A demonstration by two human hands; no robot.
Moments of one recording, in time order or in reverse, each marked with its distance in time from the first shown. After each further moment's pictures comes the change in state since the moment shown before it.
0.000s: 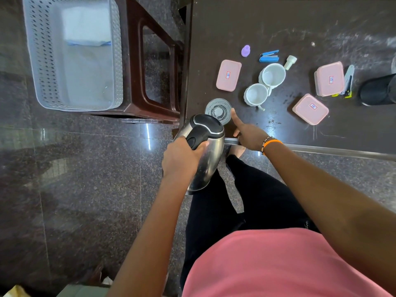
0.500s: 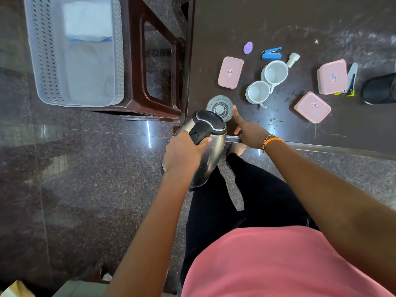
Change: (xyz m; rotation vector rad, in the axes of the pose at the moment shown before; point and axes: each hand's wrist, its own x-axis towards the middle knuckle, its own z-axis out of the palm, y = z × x) left_hand 0.000 0.006 -0.002 0.007 -0.008 -0.013; right_hand 0.001 0.000 0.002 0.019 0.007 0.003
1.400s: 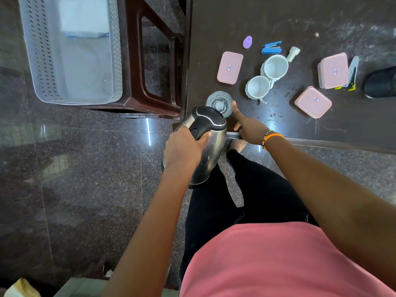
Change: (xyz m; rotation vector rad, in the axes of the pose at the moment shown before) left_hand -0.002 0.005 -0.004 0.009 -0.004 0.004; right_hand 0.002 0.001 0.002 0.002 0.022 -0.012
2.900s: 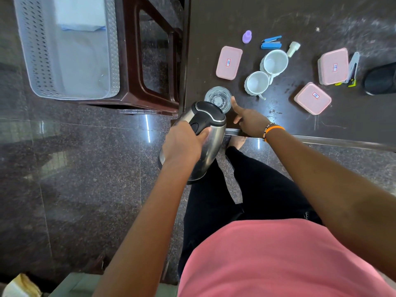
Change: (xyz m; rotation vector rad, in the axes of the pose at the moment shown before) left_hand 0.005 -0.001 0.009 0.050 0.035 0.032; right_hand 0.005 0.006 -0.008 0.016 0.012 -0.008
